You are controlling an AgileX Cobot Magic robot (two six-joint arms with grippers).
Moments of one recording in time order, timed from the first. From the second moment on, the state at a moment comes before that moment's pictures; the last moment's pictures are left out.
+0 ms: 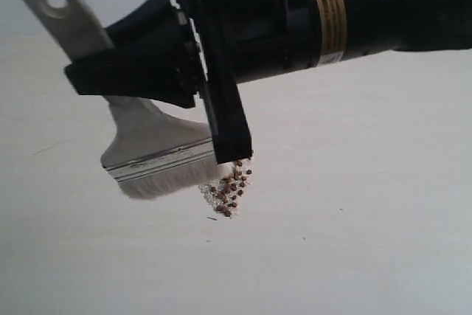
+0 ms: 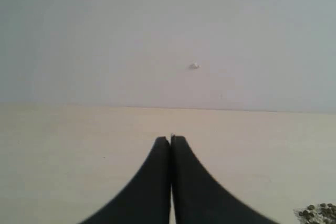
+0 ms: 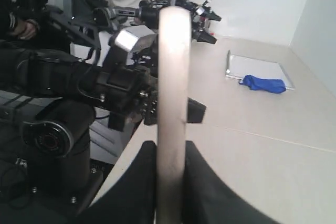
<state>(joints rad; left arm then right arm) -0.11 0.12 0.00 -1.74 0.18 1.62 0.59 1.62 -1.01 -1.42 -1.19 0.93</state>
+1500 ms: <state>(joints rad) -0.11 0.12 0.00 -1.74 0.18 1.62 0.46 2.02 -0.82 -1.04 -1.22 0.49</state>
